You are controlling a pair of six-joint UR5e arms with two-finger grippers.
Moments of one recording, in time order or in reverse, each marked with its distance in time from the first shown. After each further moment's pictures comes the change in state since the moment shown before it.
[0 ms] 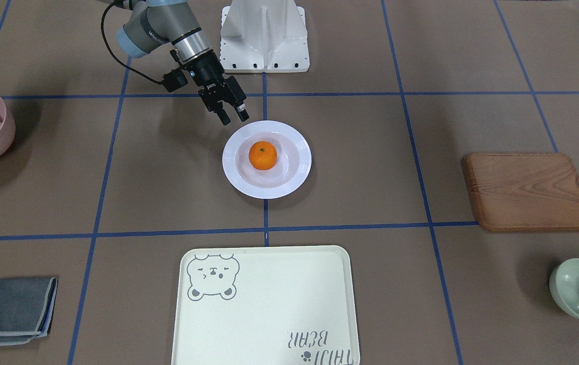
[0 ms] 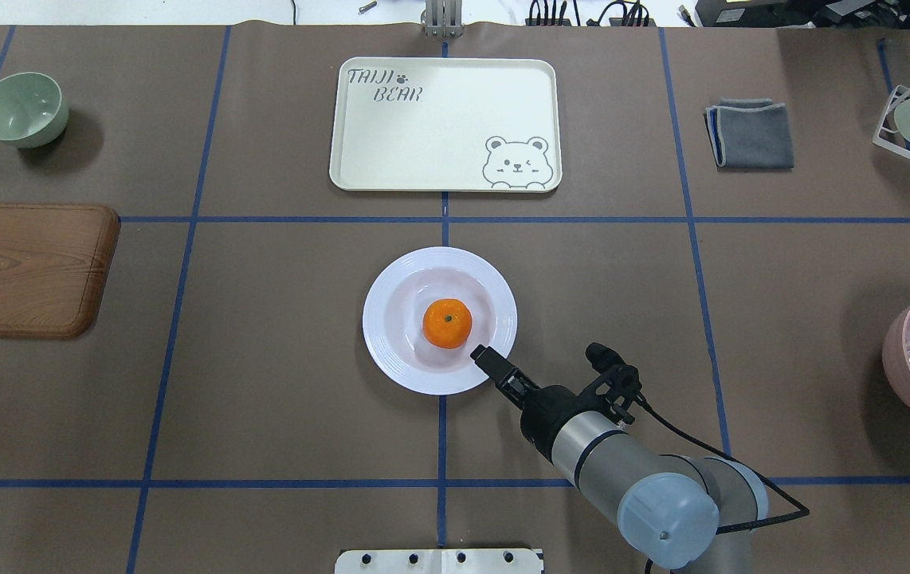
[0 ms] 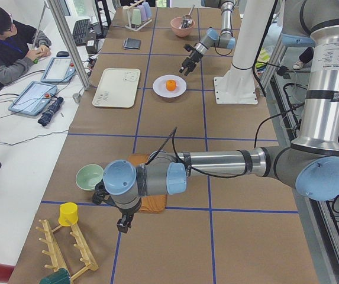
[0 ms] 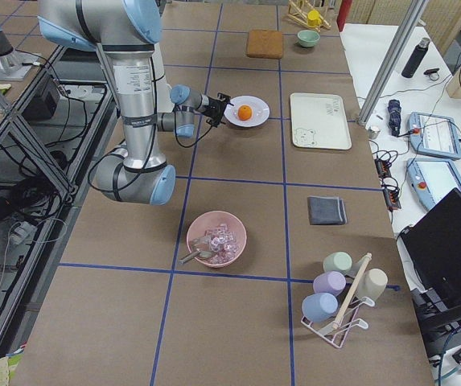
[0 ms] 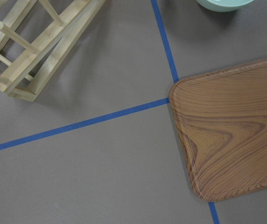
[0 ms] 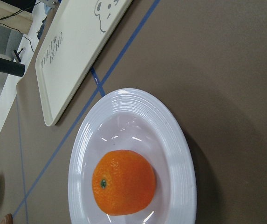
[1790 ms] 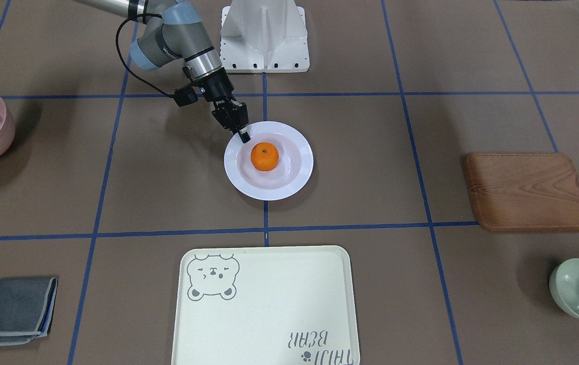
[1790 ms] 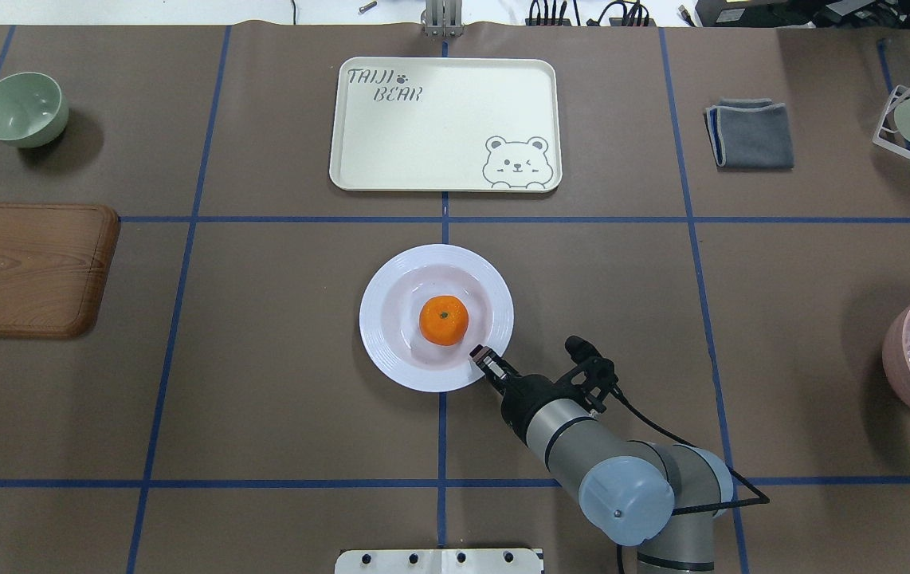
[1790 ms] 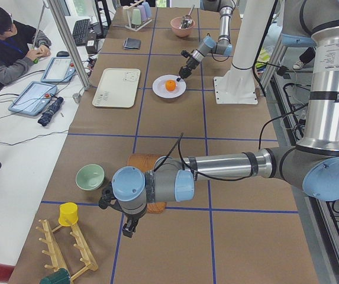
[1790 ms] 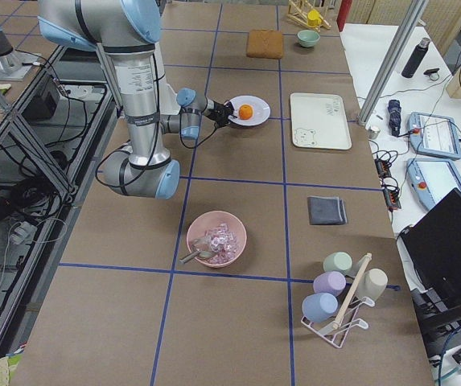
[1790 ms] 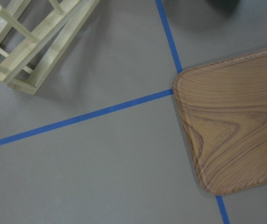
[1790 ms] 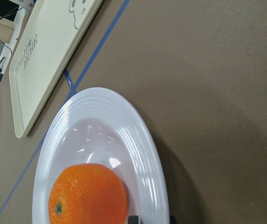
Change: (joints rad) left arm 0.001 0.044 0.000 -0.070 0.000 -0.003; right arm 0.026 0.075 -0.110 -0.003 -0.003 0.054
